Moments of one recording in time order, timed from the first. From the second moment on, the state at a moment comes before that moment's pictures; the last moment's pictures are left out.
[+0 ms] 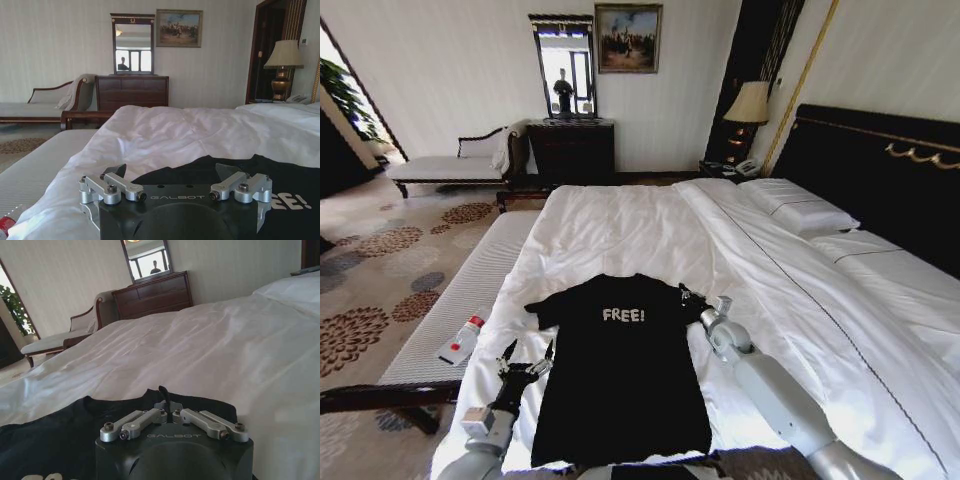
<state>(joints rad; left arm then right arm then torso) 1.89 -1.12 -0.59 -2.20 -0.40 -0.09 -0.18 -0.86 1.07 0.05 1.51 0.81 -0.15 0.10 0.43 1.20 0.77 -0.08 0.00</state>
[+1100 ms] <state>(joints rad) 1.89 -1.13 -0.60 -2.19 -0.41 -0.09 -0.18 -0.85 1.20 -0.14 1.35 0.61 -0.07 0.04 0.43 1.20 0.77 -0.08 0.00</state>
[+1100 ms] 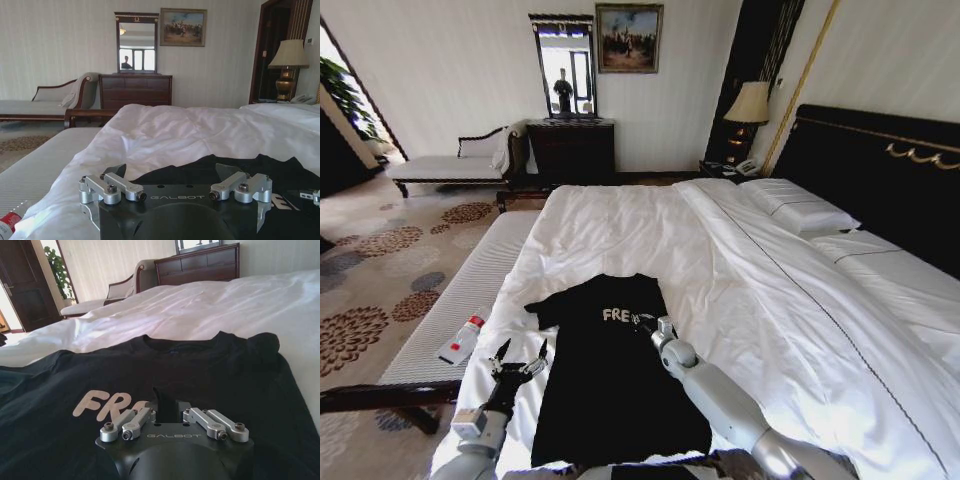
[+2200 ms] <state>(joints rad) 1.88 -1.15 -0.61 -2.17 -0.42 -0.08 -0.18 -1.31 1.18 0.28 1.56 0.14 0.17 0.04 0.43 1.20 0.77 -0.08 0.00</state>
